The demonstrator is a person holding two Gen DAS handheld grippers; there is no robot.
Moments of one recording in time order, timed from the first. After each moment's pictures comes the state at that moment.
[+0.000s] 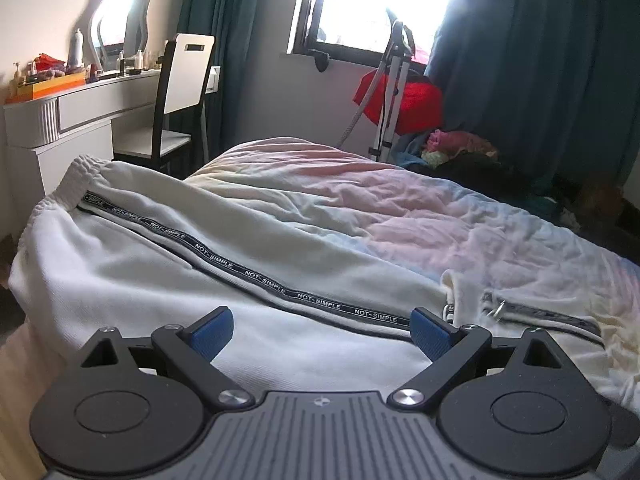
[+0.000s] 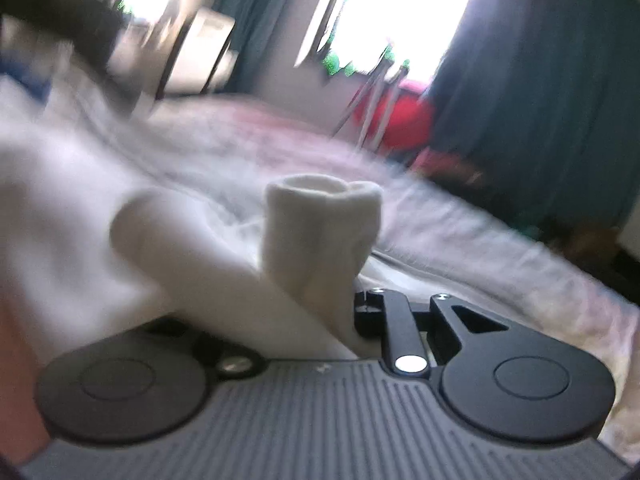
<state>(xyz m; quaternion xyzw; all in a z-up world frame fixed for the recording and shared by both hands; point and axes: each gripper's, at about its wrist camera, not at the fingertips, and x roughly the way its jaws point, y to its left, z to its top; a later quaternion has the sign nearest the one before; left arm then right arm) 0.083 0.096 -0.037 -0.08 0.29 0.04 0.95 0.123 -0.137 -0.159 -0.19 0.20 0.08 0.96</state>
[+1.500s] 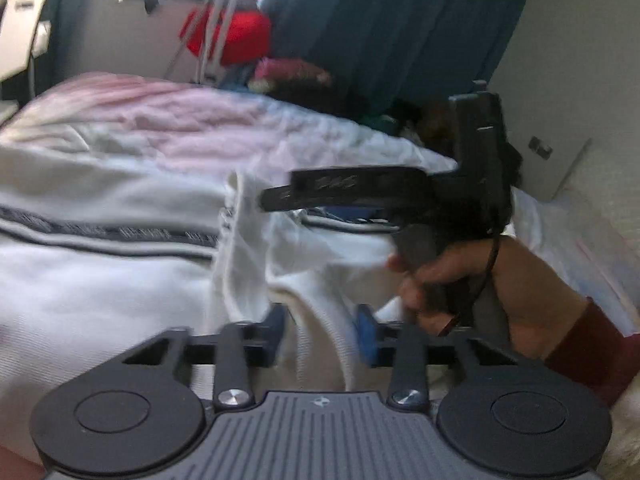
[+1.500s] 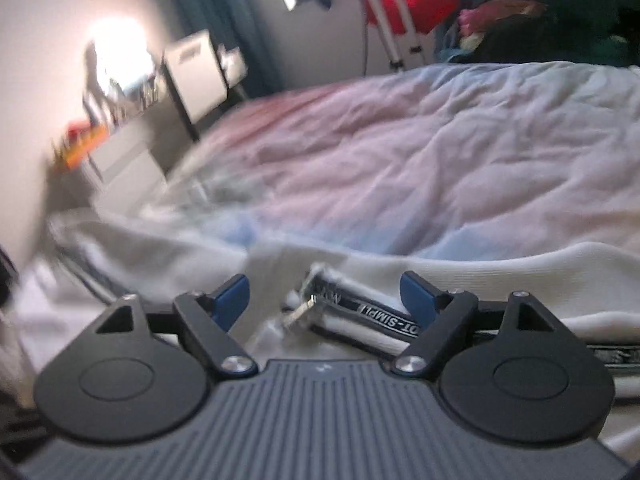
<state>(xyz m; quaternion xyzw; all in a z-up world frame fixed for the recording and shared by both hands) 0.094 0.009 -0.084 -0.09 0.36 -0.23 0.90 0.252 -0.190 -0.113 0.08 0.35 0.21 0.91</state>
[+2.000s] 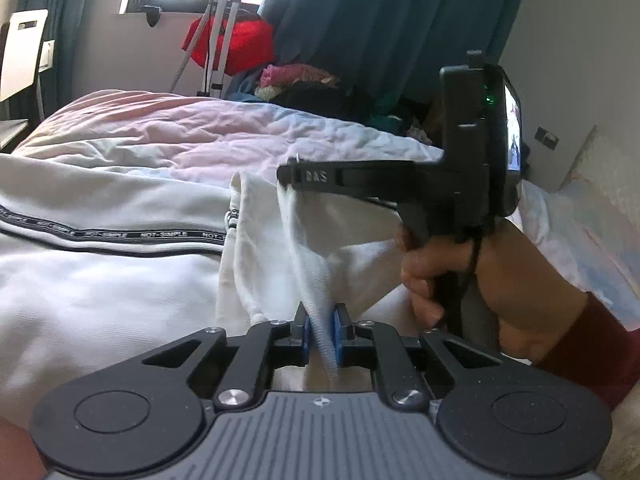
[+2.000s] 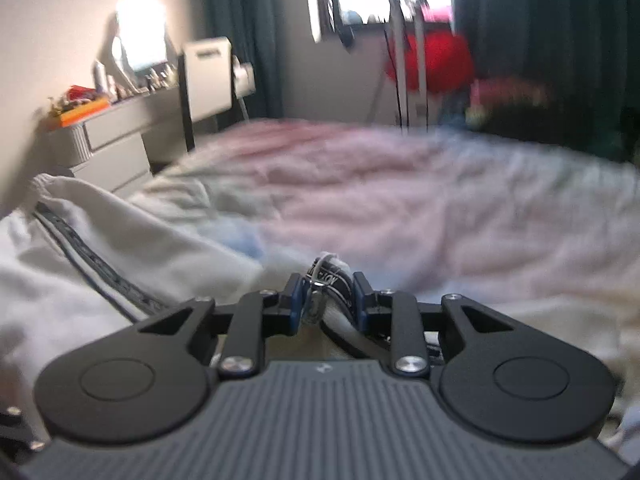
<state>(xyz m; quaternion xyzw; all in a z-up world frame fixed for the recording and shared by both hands) 0.072 0.018 -0.072 -0.06 0.35 -0.21 0.91 0.208 -0.157 -0.087 -0.01 0.24 0.18 0.95</state>
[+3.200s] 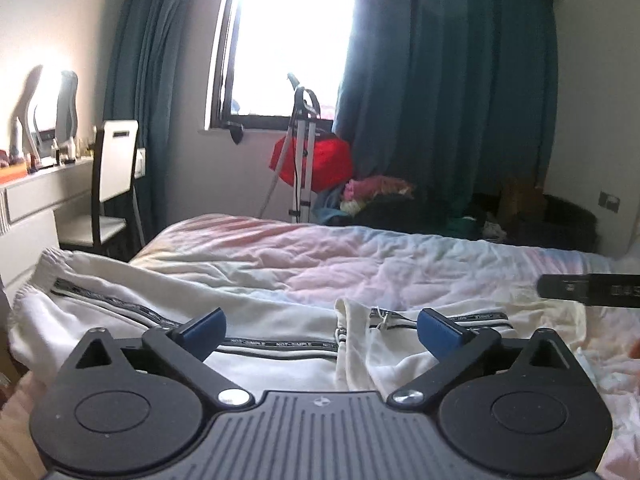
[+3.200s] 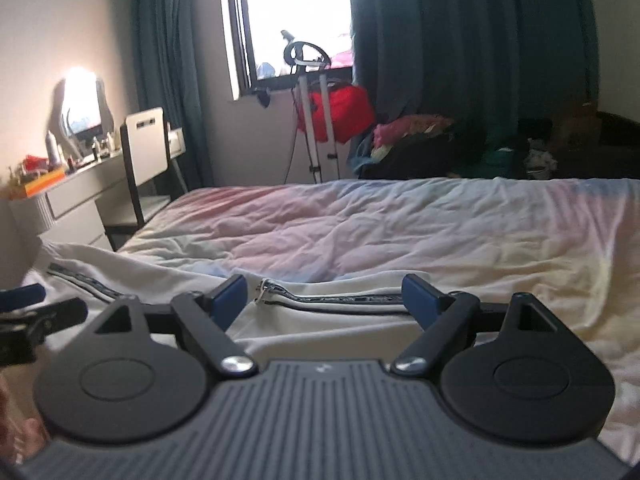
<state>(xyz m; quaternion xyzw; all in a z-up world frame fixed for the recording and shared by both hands) -0.004 0.054 0.008 -0.02 0.18 -0.06 0.98 0.042 -0.239 -0.003 0.06 0.20 0.06 0.98</state>
